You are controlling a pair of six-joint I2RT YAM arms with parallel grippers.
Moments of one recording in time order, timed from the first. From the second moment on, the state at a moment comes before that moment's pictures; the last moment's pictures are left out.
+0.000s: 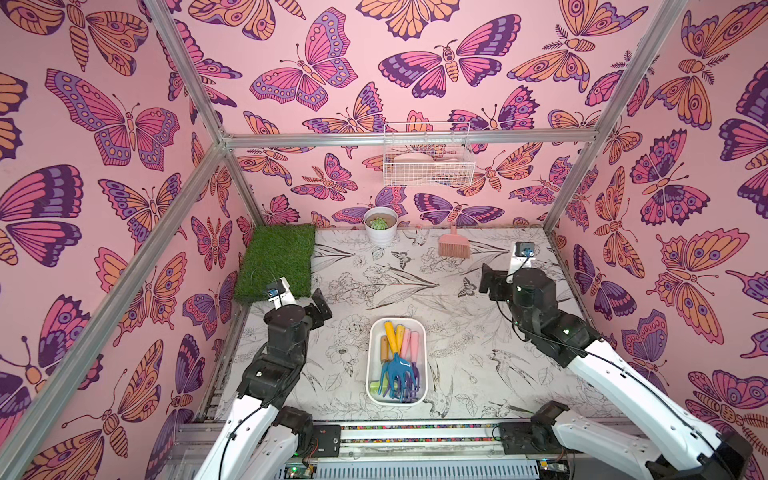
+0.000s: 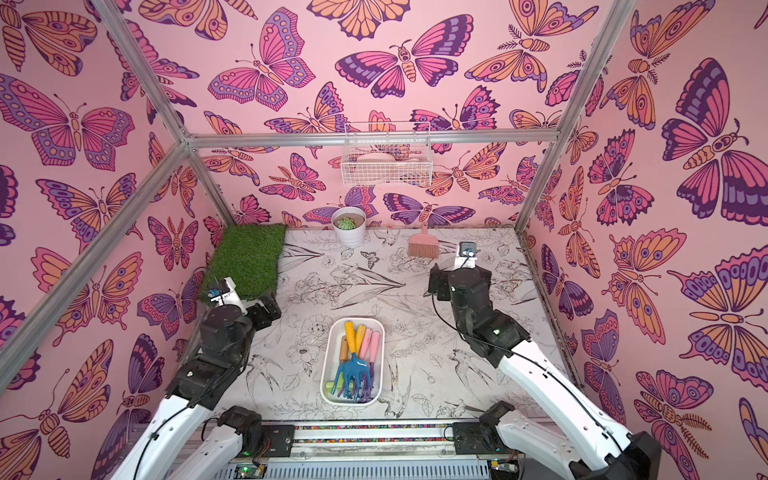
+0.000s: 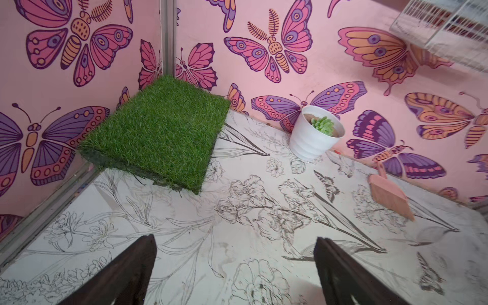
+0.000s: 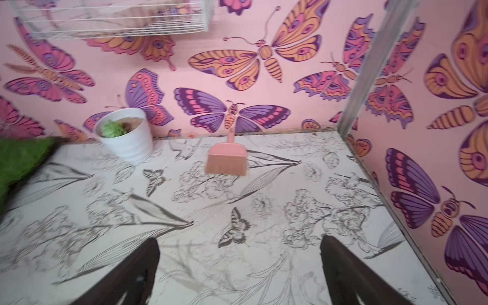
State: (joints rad) left arm -0.29 0.66 0.59 -0.30 -0.44 -0.40; right arm 0.57 0.96 0.88 -0.30 0.53 0.23
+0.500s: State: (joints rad) left arm -0.16 1.10 0.31 0.33 -0.49 -0.15; right arm 0.06 0.96 0.35 0.06 0.37 0.07
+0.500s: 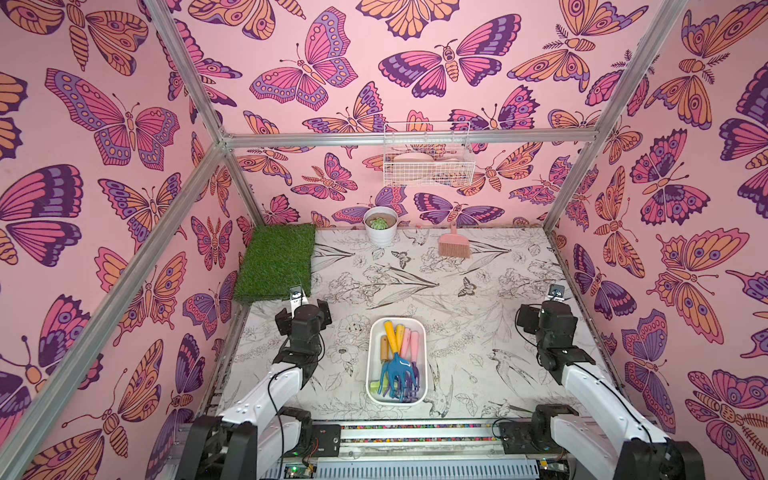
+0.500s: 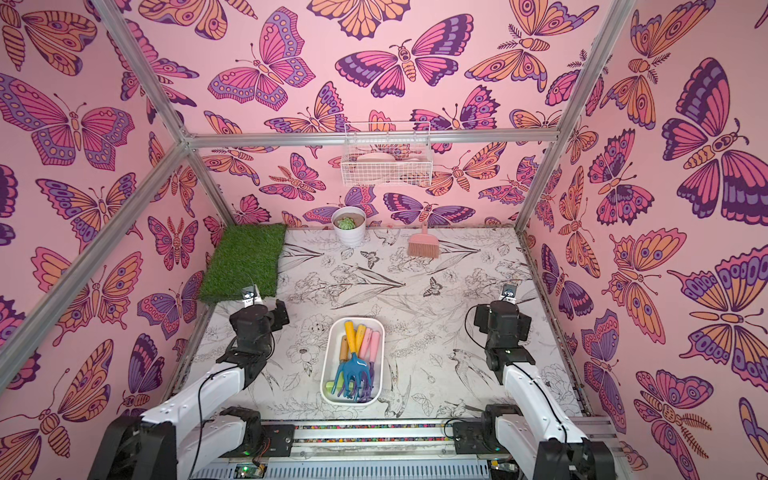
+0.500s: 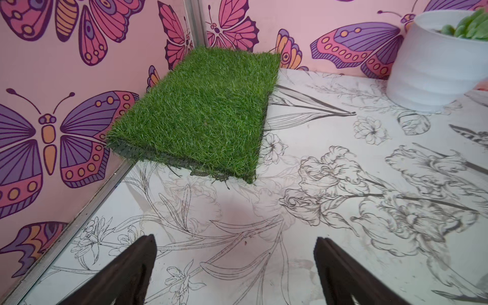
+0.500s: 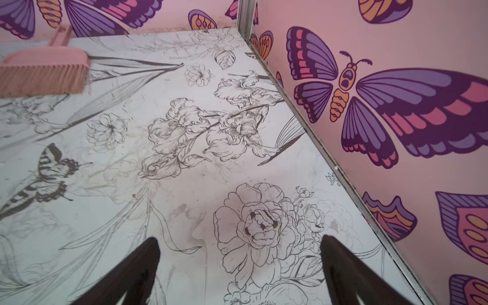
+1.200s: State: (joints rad) left arm -0.01 1.54 0.34 0.82 -0.24 -0.06; right arm 0.00 1.52 0.37 0.70 0.04 0.05
